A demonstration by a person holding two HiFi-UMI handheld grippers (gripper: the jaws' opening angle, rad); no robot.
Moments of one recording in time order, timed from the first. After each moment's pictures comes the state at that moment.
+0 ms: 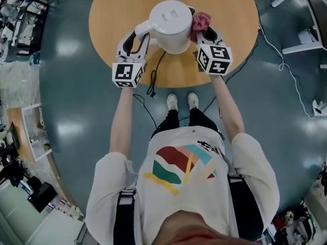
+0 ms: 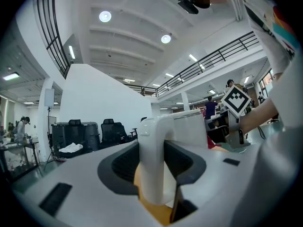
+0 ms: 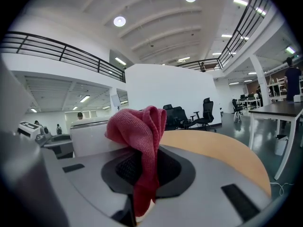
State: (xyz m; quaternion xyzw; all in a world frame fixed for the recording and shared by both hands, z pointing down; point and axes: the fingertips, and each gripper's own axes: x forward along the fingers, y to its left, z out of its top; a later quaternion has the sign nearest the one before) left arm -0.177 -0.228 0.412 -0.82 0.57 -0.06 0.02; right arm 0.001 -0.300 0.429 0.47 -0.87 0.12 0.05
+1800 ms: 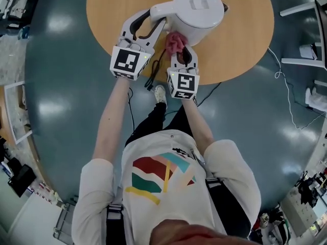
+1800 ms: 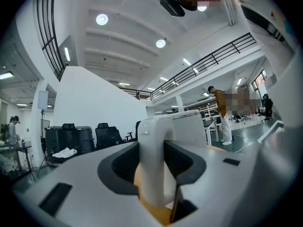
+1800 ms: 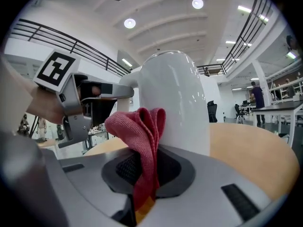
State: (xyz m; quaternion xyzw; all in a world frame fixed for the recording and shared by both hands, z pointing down) left arm -0.180 -0.228 0.414 -0.84 0.54 -0.05 0.05; right arm -0.111 -0.196 0.532 0.47 -0.88 0.09 0.05
